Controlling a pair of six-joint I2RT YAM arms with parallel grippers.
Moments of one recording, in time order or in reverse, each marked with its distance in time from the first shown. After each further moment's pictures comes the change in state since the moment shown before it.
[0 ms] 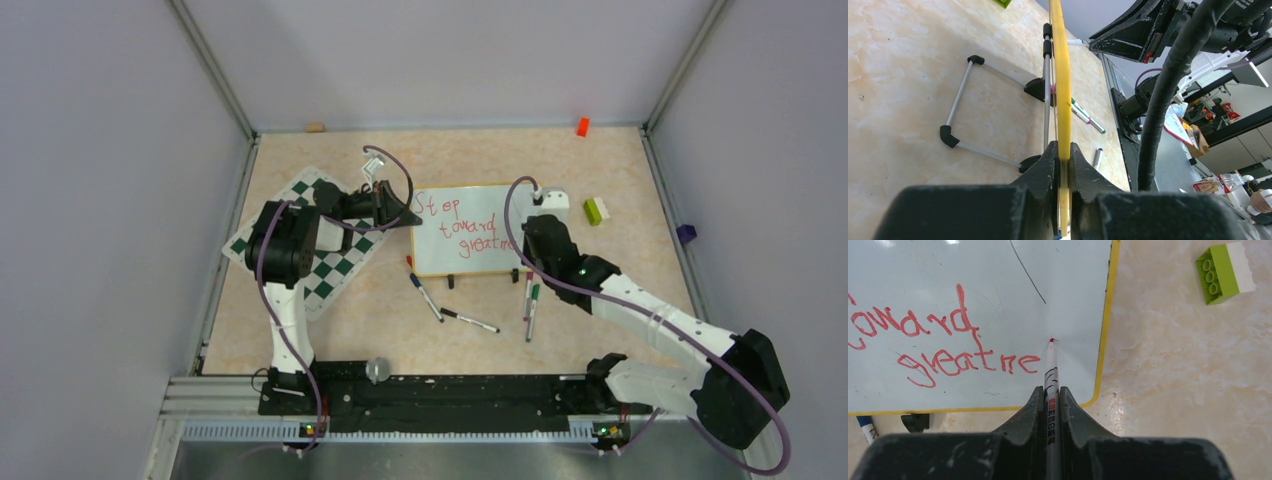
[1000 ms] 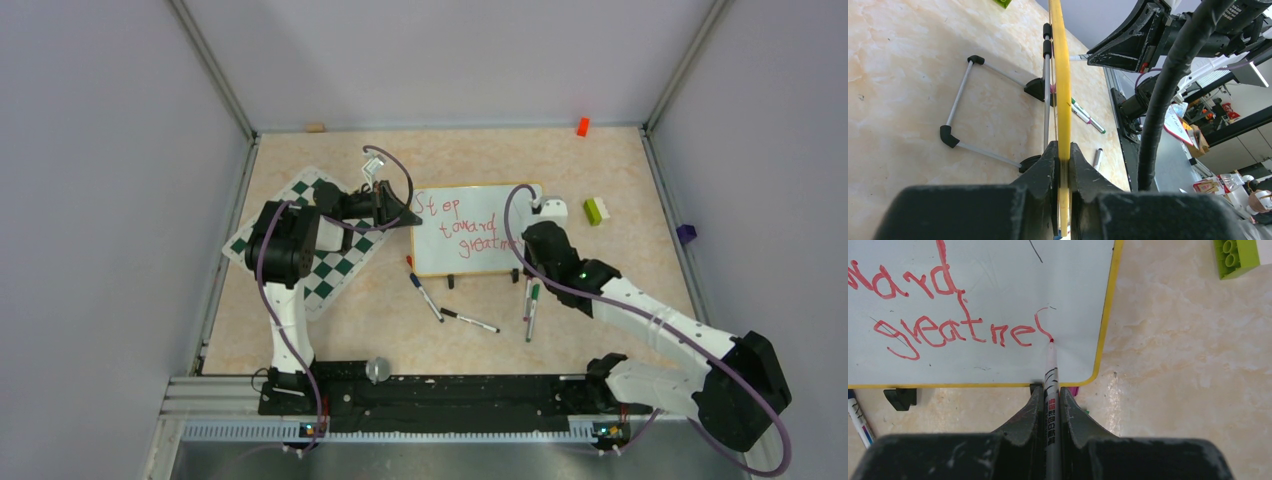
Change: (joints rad) left arm 0.000 0.000 0.000 0.000 0.000 0.000; right arm 0.000 -0.015 -0.034 -0.050 -0.044 0.012
